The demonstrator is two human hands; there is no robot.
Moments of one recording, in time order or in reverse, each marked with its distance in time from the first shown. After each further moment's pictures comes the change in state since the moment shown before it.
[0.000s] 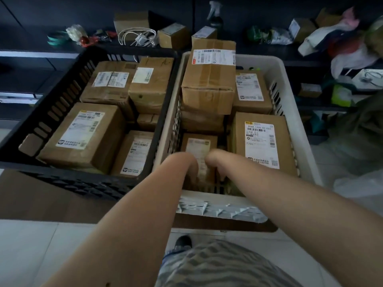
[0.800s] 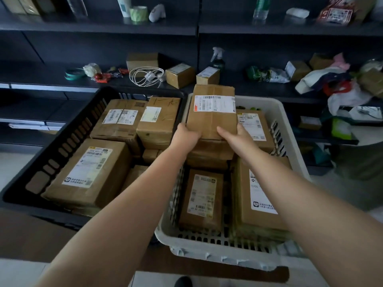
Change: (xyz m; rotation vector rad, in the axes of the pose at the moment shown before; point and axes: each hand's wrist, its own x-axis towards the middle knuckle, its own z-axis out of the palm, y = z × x) left_hand -0.040 -0.020 -0.107 -1.328 0.691 0.212; right_hand 0.028 -0.065 -0.089 0.314 0.328 -0.580
